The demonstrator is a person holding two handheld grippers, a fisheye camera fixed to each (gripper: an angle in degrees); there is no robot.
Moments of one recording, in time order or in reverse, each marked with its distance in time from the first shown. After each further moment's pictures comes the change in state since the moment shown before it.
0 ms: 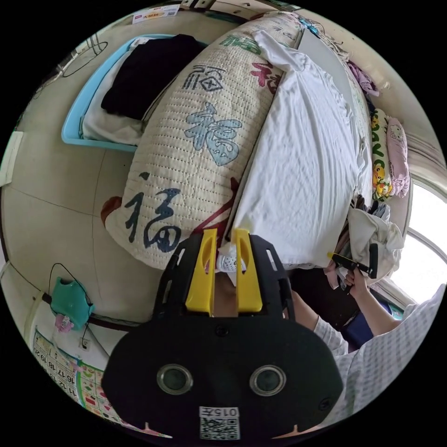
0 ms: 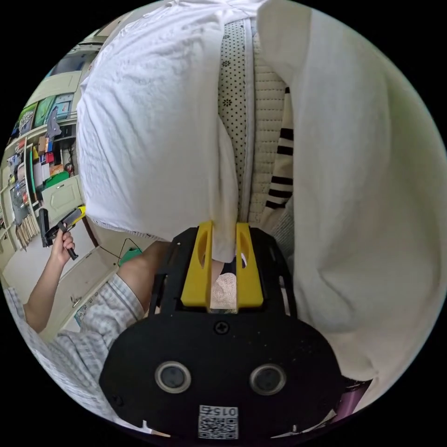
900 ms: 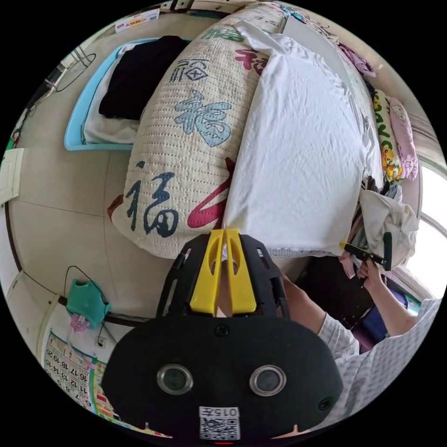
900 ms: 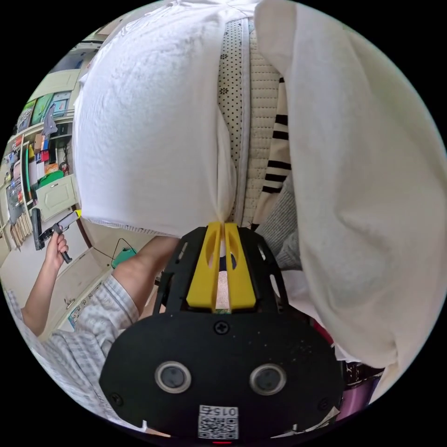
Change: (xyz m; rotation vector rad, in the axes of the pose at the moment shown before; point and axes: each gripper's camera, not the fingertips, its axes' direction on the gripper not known) left arm 0.057 0.024 0.000 -0.056 -0.196 0.039; right arm -0.009 0.031 0.013 0.006 0.062 -0.007
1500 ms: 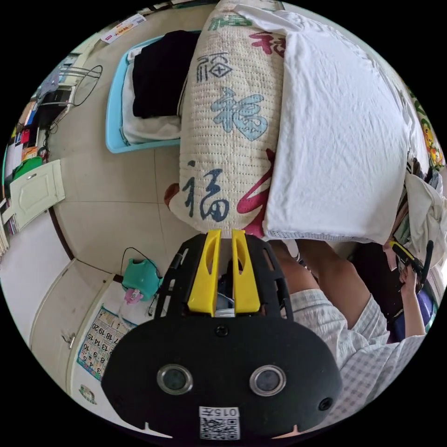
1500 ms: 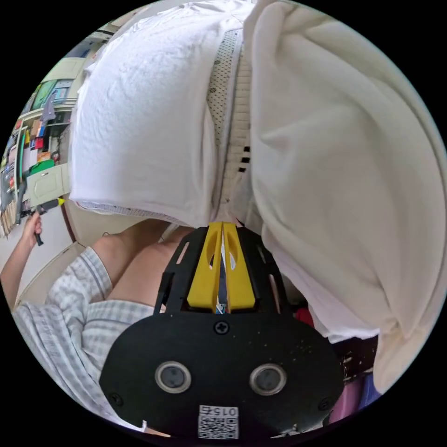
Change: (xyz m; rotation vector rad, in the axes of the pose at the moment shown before) left arm 0.049 -0.049 -0.042 -0.119 -0.311 0.041; right arm 0.017 0.063 -0.012 0.026 0.095 -0.025
